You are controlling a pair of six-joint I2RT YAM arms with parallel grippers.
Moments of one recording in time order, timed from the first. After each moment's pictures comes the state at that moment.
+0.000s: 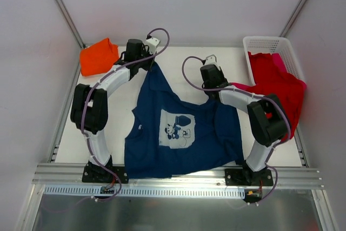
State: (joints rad) left arm -0.30 1.86 1.41 -0.08 0.23 0.22; right arm 0.51 1.76 1.08 0.01 0.81 -0.19
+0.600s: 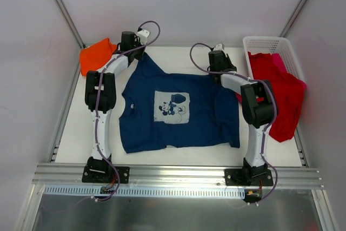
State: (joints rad) left arm -0.15 2.30 1.86 -0.09 0.21 0.29; right arm 0.35 2.05 1.39 0.04 0.85 -0.36
